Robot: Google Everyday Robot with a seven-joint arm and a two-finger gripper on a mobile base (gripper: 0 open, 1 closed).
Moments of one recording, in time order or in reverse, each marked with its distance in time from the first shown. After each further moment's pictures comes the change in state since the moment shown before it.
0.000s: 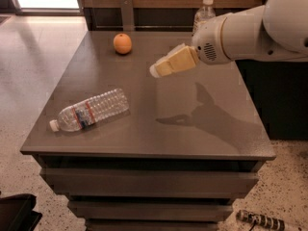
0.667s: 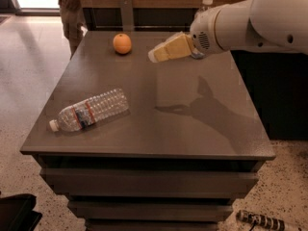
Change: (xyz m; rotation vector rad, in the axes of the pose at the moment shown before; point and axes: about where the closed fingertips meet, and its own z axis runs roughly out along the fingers) arm -0.017 -0.030 0.017 0.094 -0.030 0.044
